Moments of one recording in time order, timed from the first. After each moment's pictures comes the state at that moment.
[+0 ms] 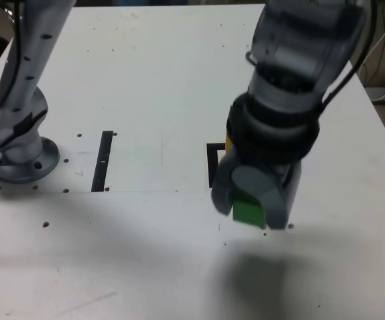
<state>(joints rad) -0.48 2.20 -2.05 1.57 0.06 -0.07</state>
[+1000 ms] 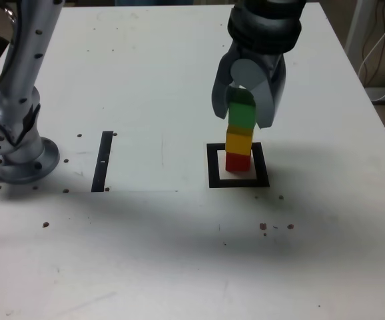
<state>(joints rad) -0.10 2.11 -1.93 1.57 0.11 0.27</state>
